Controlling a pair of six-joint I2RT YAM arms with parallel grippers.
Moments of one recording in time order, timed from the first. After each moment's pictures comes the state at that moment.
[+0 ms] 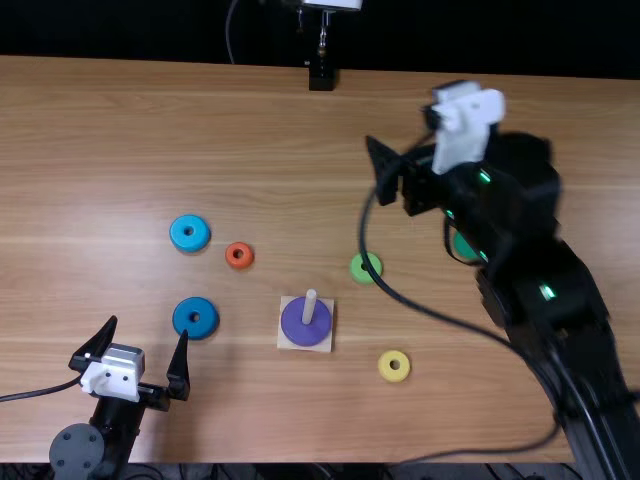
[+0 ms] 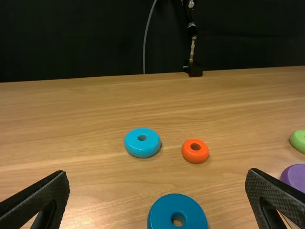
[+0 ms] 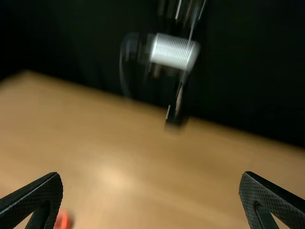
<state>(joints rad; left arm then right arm) -0.07 0.01 0.05 -0.14 0.12 -0.03 0.32 1.40 1.47 -0.34 -0.08 -0.03</state>
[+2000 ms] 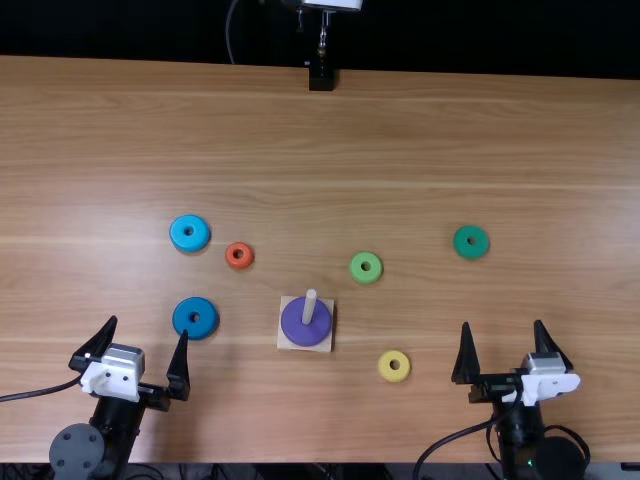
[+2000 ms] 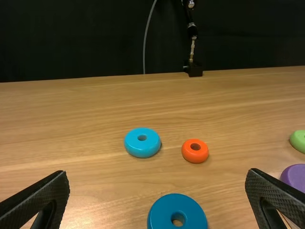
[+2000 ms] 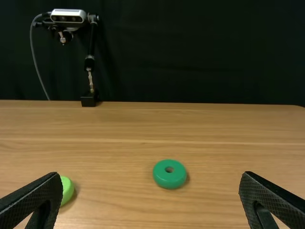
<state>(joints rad) -0.07 0.01 0.05 -0.14 0.12 -0.03 -0.03 0.01 0.03 0.00 -0.09 -0.04</state>
